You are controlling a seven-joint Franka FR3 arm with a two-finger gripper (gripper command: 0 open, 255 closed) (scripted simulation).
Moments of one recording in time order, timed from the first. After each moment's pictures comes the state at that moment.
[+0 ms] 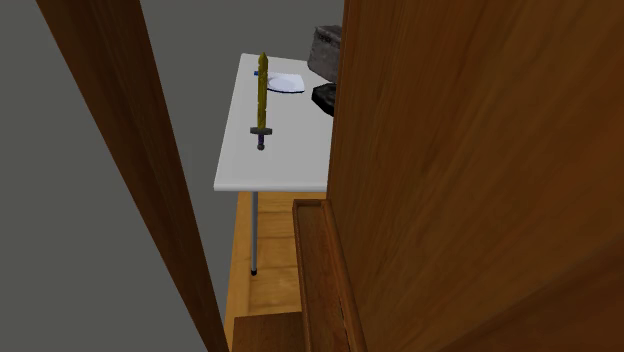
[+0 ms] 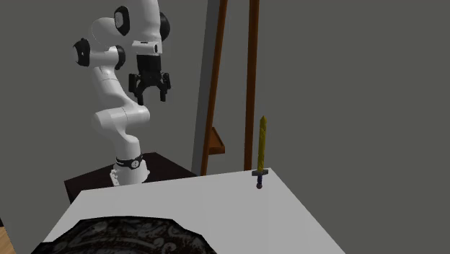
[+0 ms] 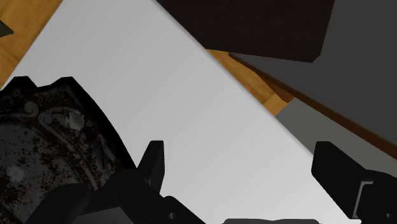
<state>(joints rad) -0.02 -0.74 0.01 -2.27 -0.01 1.50 -0.13</state>
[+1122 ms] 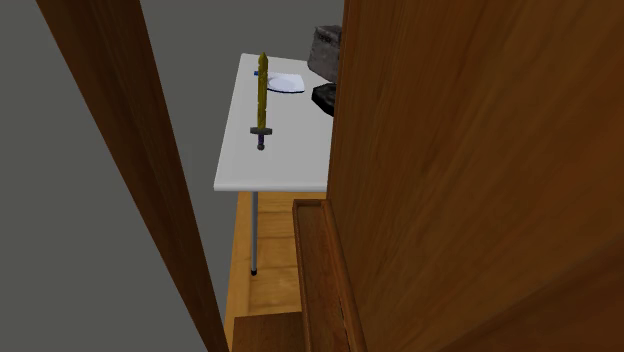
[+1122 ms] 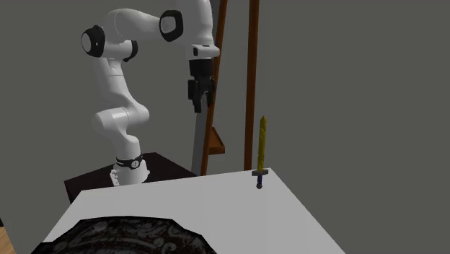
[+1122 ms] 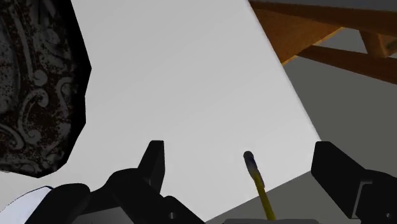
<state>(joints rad) 0.08 -0.27 0.10 -1.96 0.03 1.74 -0.20</state>
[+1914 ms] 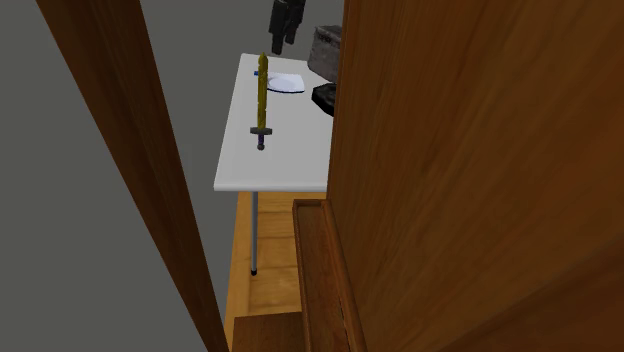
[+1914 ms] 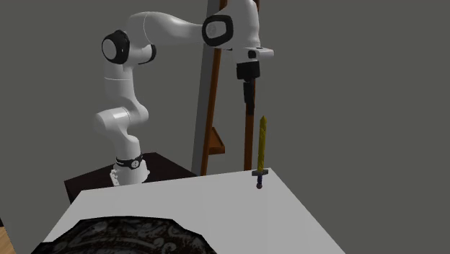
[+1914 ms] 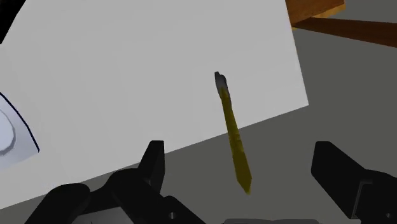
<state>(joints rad) 0.15 0.13 0.18 -1.54 -0.02 1.78 -0.22</state>
